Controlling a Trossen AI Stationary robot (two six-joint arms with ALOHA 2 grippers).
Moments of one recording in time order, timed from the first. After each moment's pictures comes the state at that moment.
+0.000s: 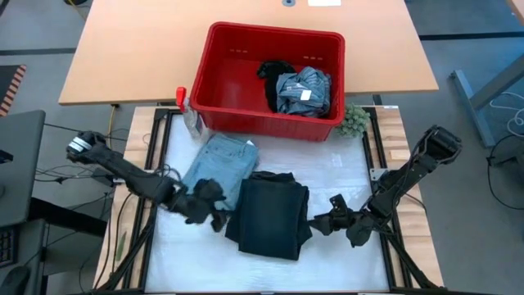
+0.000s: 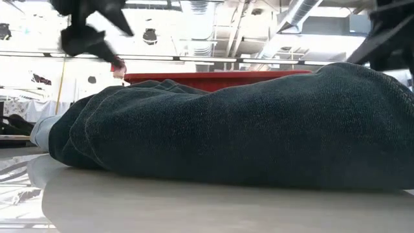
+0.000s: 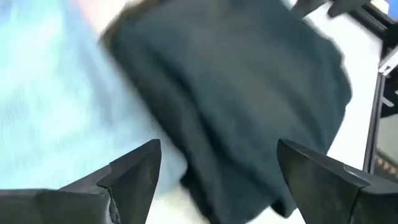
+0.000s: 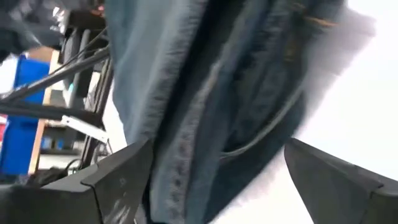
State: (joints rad) left arm -0.46 1.28 0.89 -0.43 -0.46 -0.98; right arm 0.79 1.33 0.46 0.14 0.74 1.73
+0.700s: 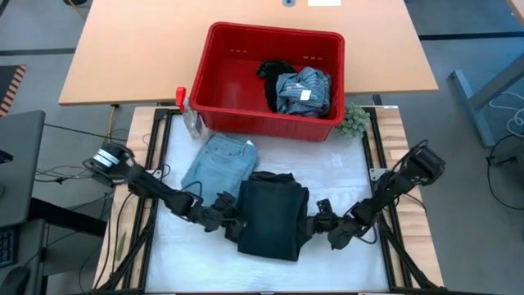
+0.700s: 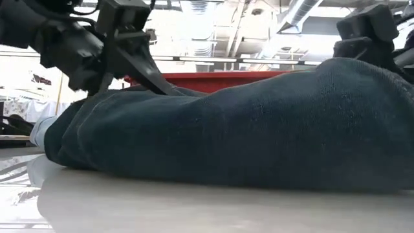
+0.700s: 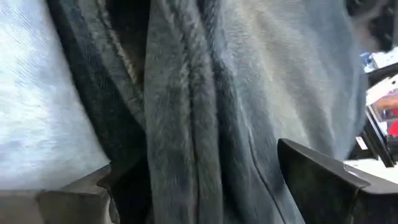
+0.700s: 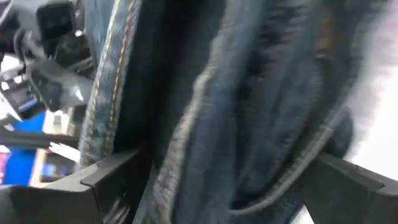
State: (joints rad) left arm -0.45 1.64 0.63 0.41 -0.41 -1.21; right arm 0.70 1.71 0.52 0.47 0.76 1.73
